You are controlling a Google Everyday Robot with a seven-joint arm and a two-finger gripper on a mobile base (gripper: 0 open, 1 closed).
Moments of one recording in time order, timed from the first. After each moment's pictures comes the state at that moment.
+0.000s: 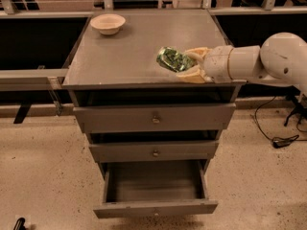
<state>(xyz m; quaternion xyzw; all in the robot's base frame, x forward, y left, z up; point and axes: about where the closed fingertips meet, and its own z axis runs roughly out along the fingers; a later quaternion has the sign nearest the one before) 0.666 -0.107 0.879 -0.57 0.61 0.09 0.54</state>
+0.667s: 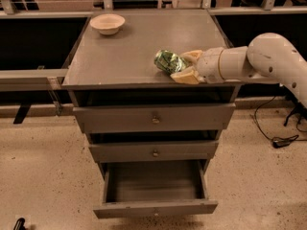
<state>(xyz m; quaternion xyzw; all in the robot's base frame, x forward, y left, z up) 0.685 -0.099 0.854 -0.54 0.66 0.11 0.51</state>
